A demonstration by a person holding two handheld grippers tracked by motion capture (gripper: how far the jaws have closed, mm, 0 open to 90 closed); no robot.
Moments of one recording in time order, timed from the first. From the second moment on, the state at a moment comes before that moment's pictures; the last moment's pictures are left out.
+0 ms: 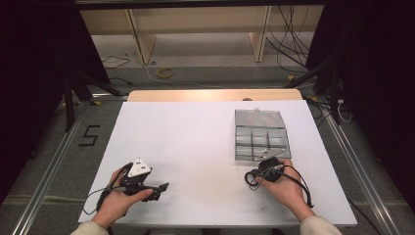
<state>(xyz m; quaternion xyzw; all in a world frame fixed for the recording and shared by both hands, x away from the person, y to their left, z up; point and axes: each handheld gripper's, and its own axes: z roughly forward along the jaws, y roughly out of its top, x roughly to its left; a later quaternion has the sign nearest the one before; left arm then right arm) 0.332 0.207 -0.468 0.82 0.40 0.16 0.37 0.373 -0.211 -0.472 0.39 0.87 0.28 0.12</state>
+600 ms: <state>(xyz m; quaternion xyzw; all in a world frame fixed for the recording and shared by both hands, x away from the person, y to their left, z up) 0.332 0.206 -0.468 0.83 0.40 0.16 0.37 0.371 -0.212 -0.456 0.39 0.85 0.32 0.14</state>
